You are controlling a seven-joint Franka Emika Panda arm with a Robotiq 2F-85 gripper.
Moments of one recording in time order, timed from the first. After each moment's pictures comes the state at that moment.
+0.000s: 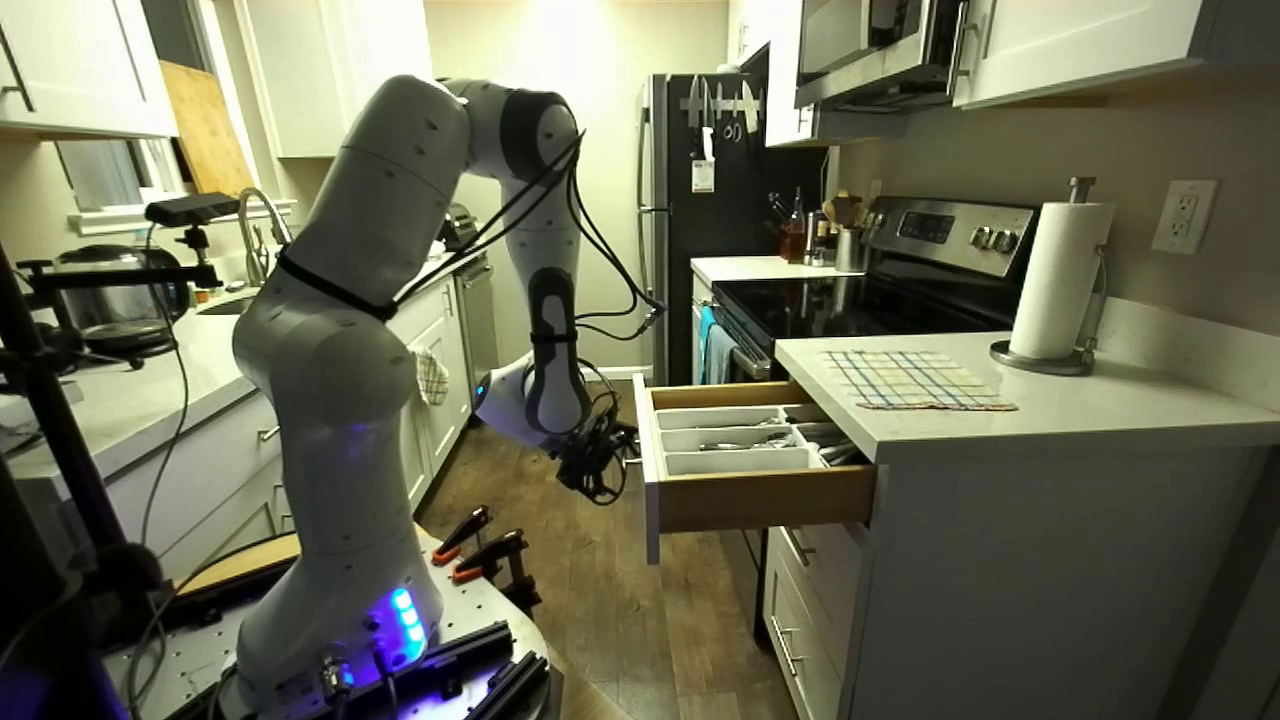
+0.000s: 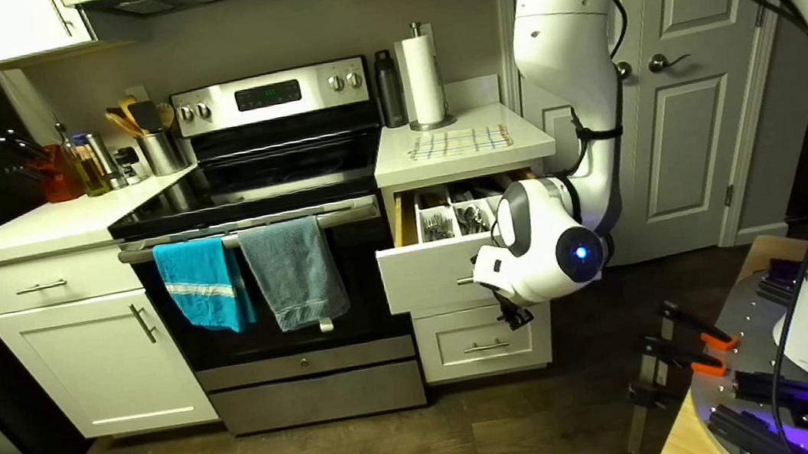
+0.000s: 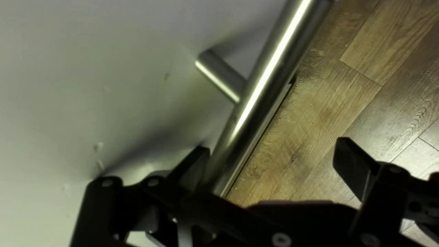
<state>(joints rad) 0.03 0.58 0.26 -2.44 -2.36 2.30 1.24</state>
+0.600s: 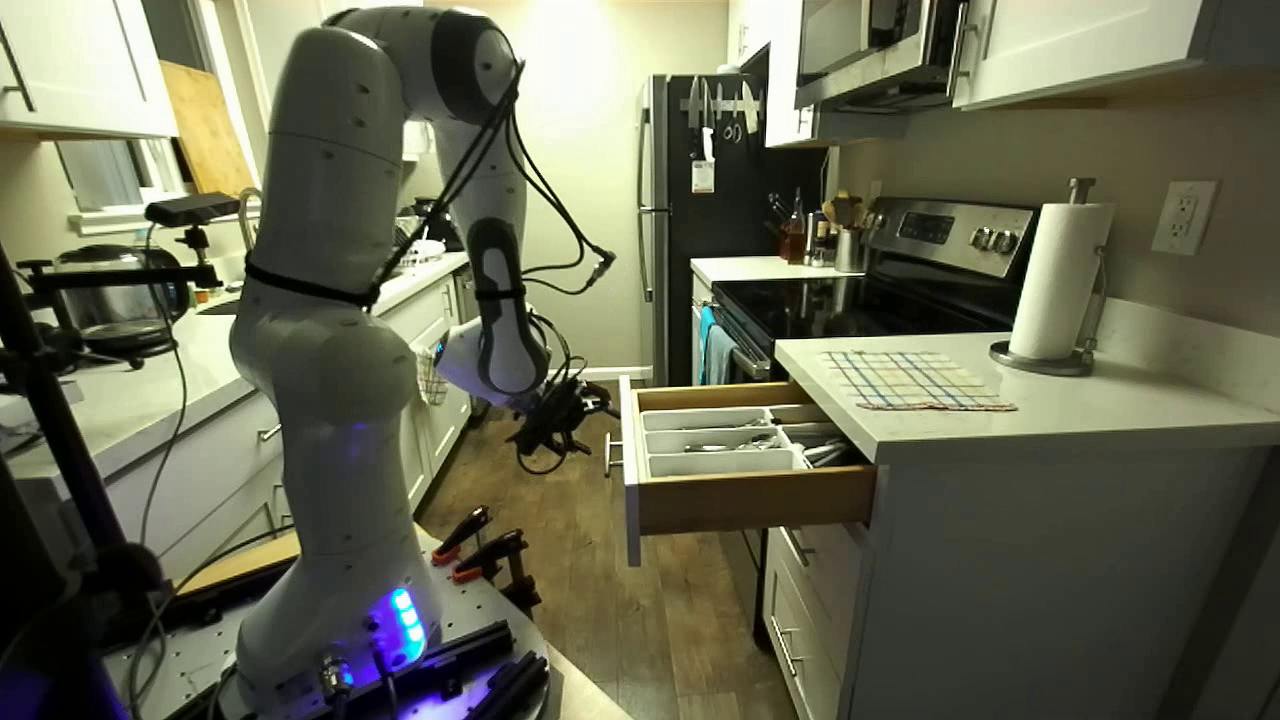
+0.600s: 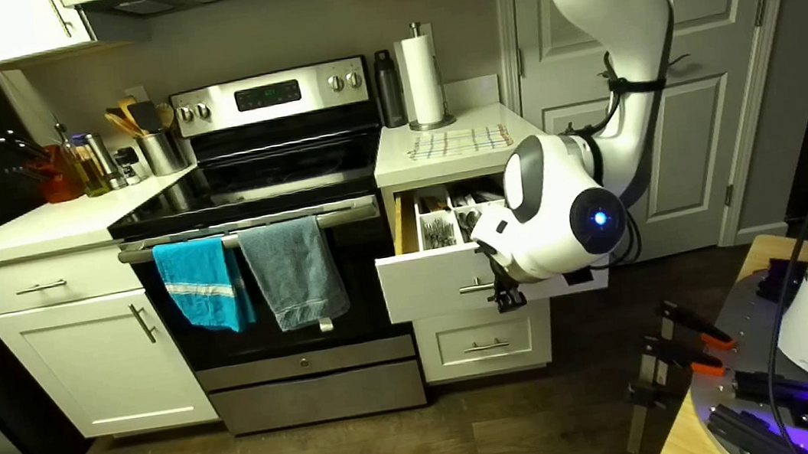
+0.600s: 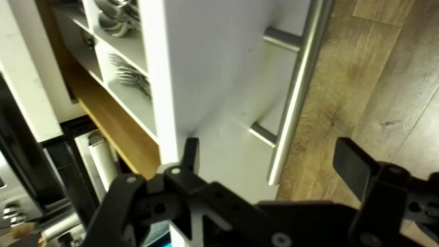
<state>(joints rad) 0.06 0.29 0.37 -2.60 -2.14 2.32 1.43</state>
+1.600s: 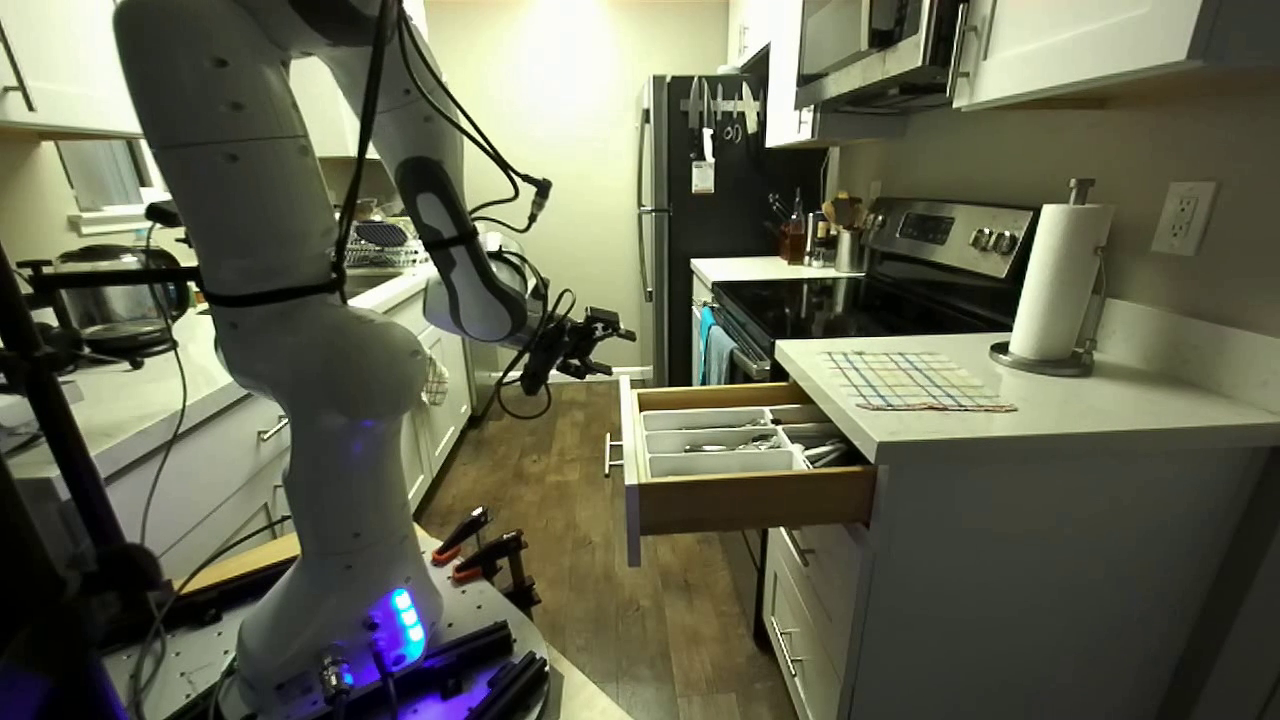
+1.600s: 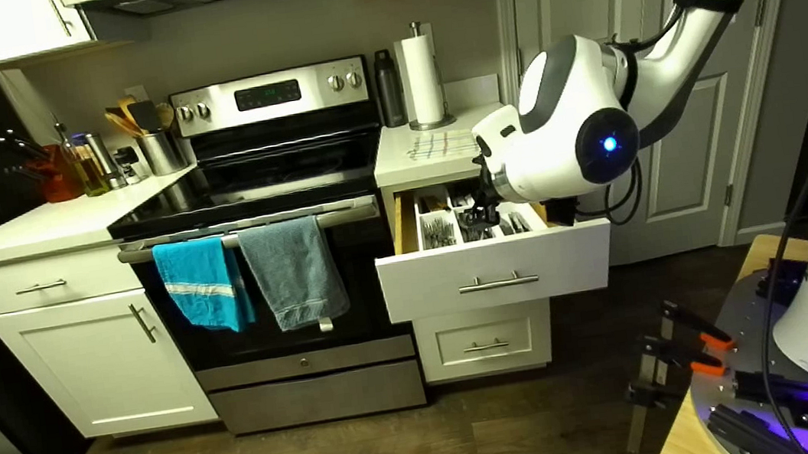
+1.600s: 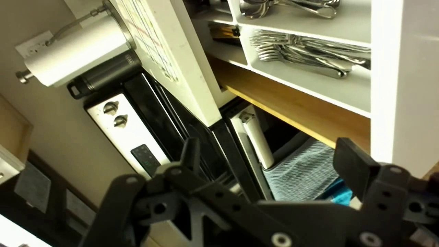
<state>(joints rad) 0.19 -0.13 0.25 -2.72 -1.98 2.29 1.58</state>
